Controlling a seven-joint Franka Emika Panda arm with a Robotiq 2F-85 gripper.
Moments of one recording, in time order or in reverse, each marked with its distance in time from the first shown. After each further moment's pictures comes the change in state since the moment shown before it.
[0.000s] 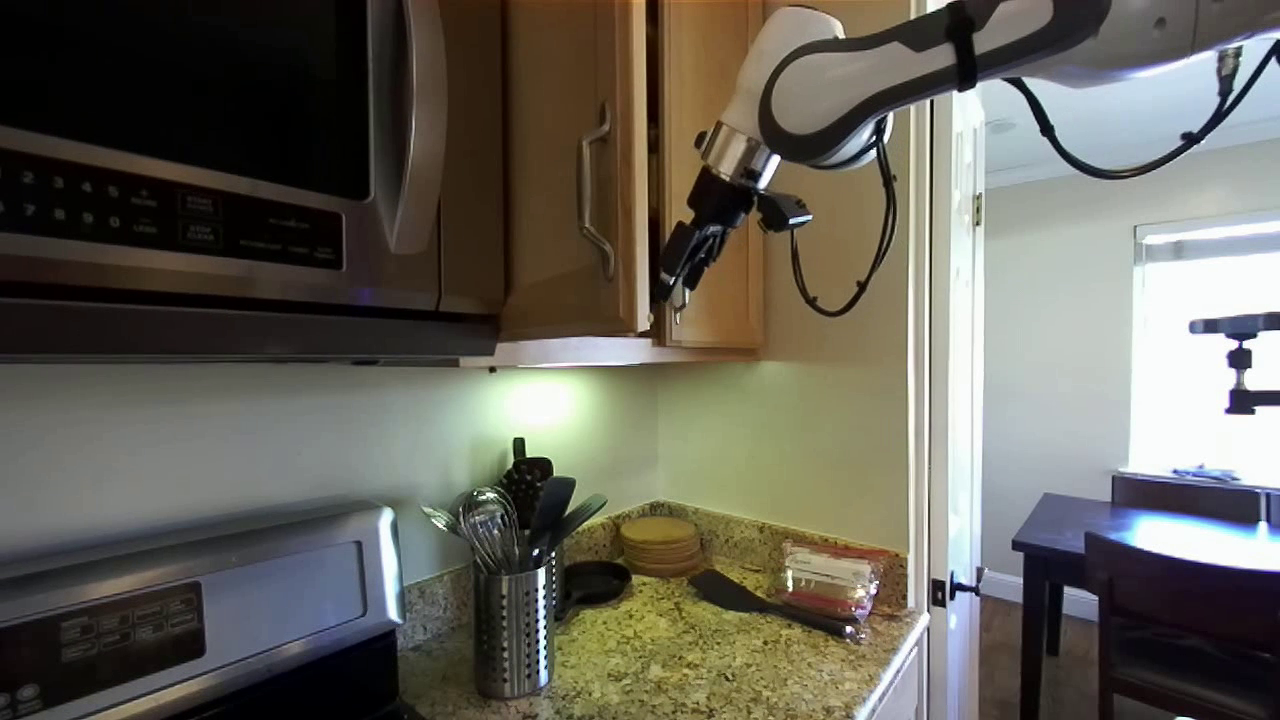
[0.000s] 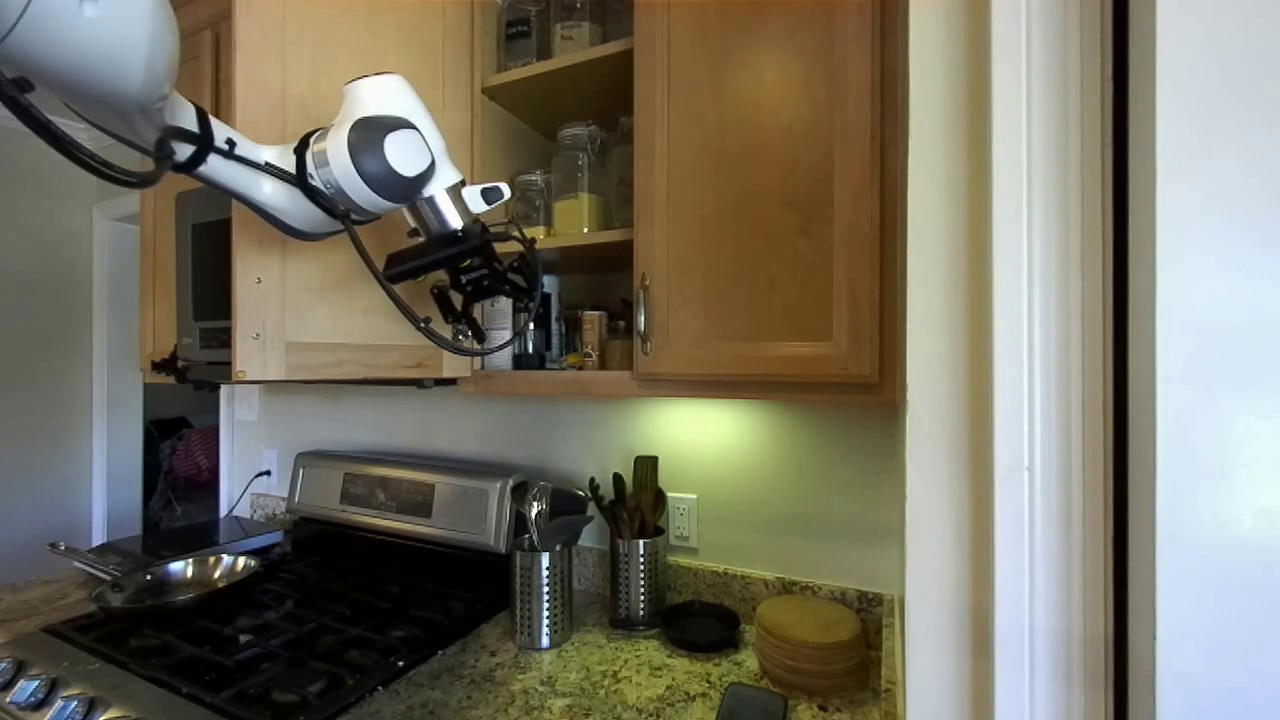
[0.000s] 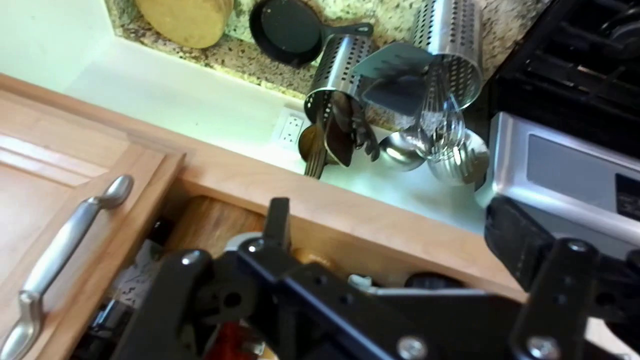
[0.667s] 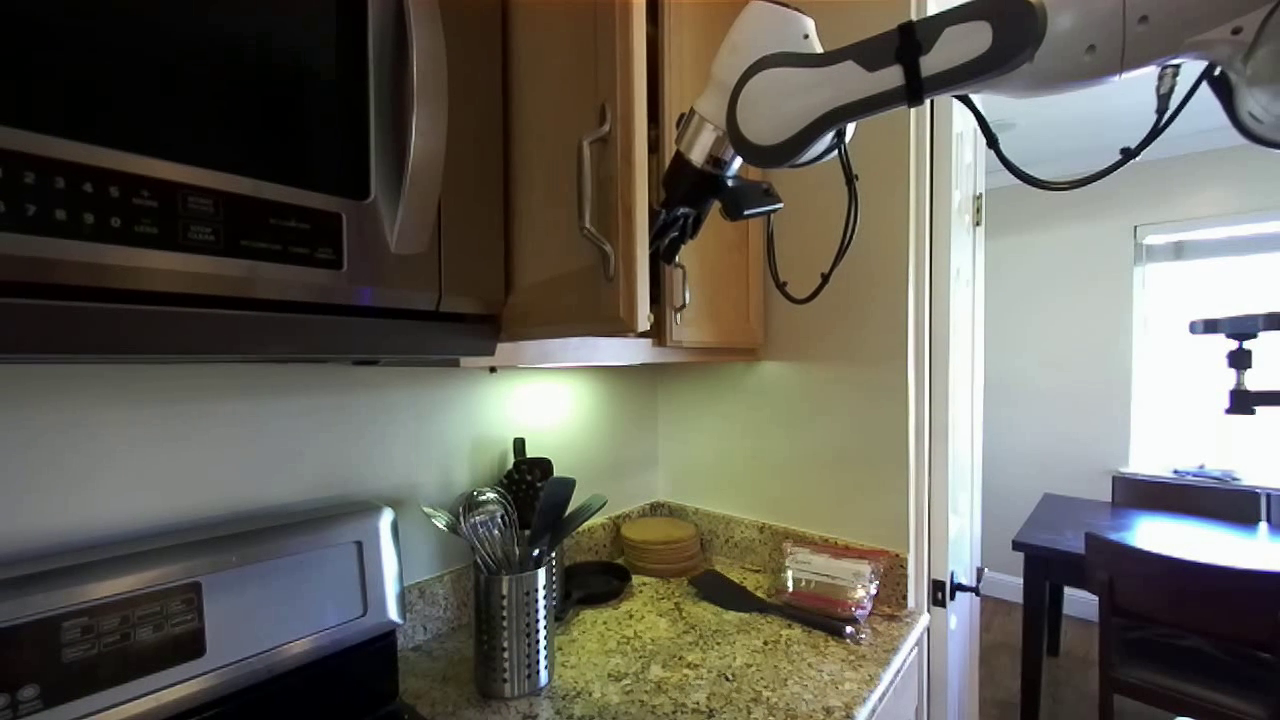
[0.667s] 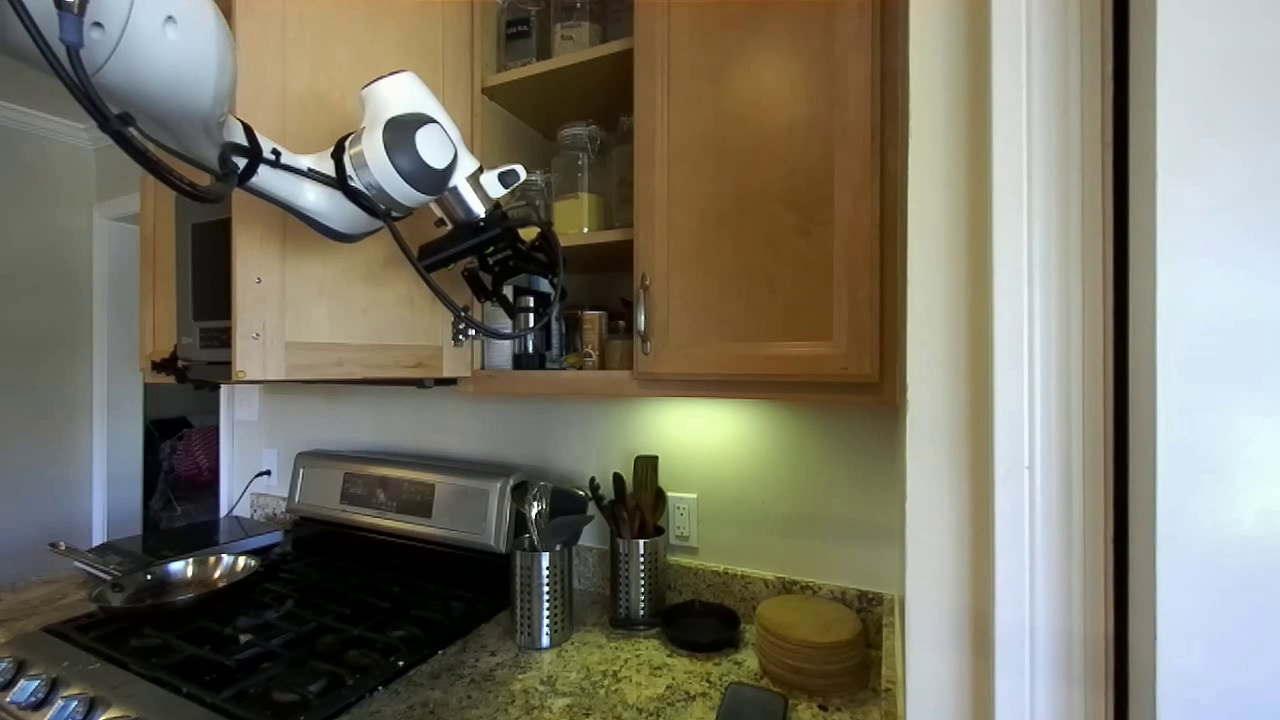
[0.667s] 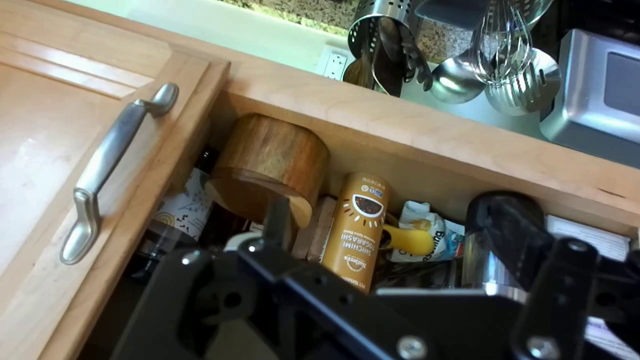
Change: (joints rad) arm -0.012 0.123 0.010 0.175 -0.108 0.052 0.133
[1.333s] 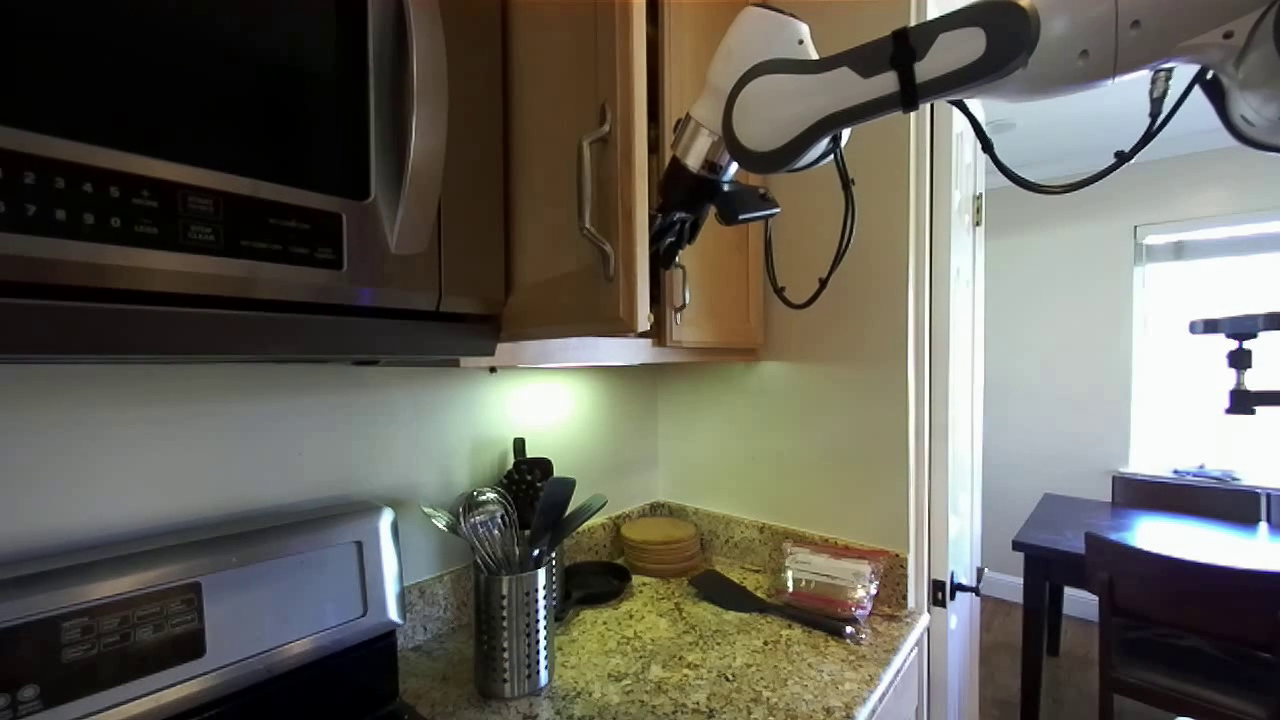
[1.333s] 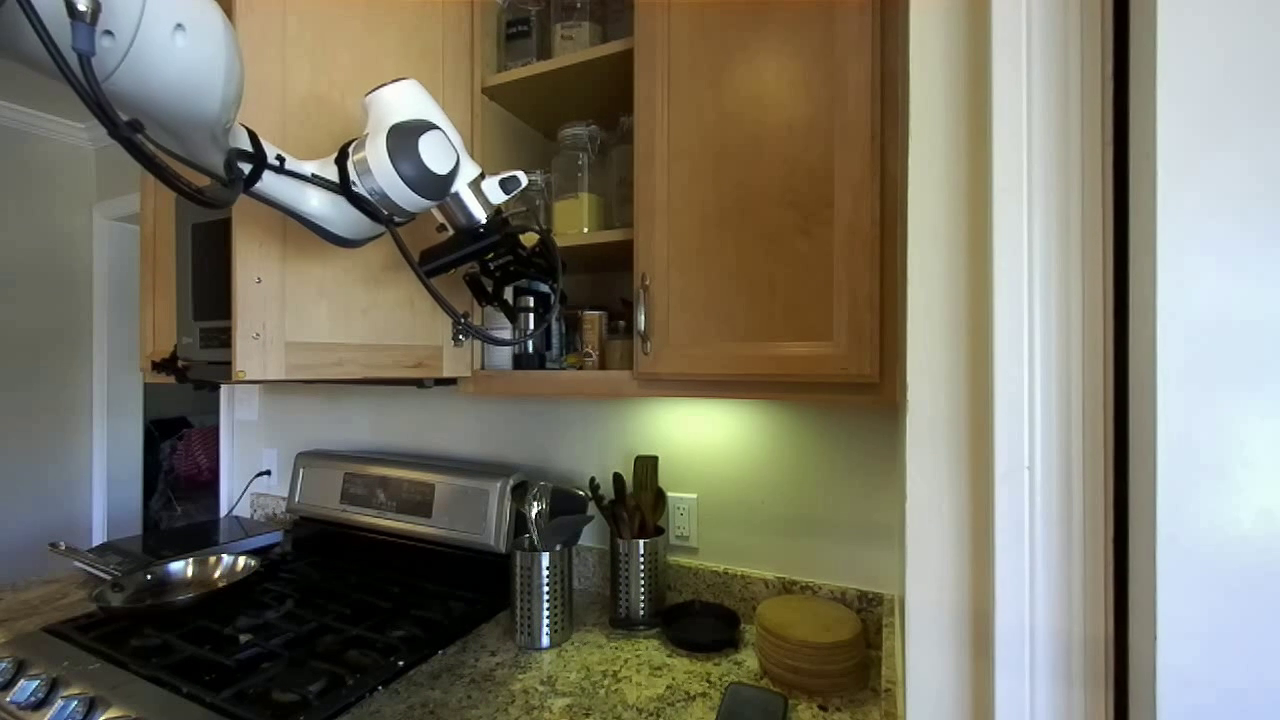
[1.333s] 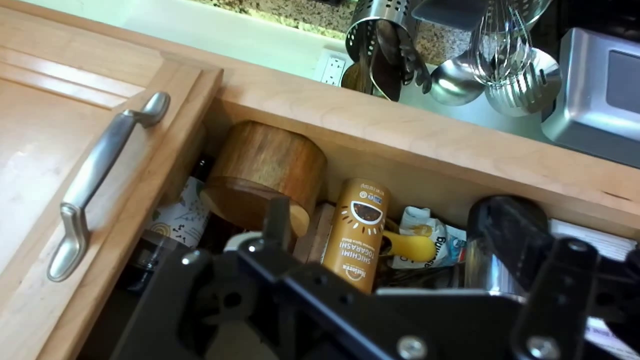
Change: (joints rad) arm 0.001 0.014 0.003 0.004 -0.009 0.000 0.030
